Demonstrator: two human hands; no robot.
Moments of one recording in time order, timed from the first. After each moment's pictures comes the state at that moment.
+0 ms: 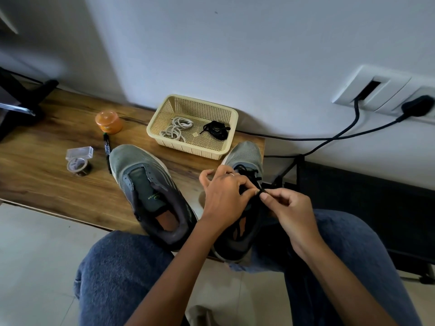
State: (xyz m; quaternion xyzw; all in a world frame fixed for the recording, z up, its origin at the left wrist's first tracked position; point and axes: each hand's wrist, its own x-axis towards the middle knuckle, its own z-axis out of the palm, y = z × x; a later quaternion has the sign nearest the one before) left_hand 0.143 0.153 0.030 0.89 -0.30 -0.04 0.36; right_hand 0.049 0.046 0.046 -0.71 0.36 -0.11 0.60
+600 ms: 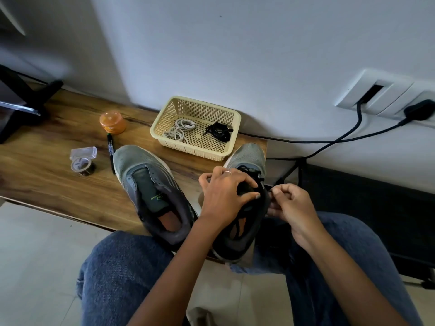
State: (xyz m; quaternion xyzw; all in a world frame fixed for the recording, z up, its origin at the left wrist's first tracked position) left_hand 0.151 0.158 0.030 0.89 -0.30 -0.07 0.35; right_hand 0.066 0.039 0.051 -0.63 0.41 -0.07 0.66
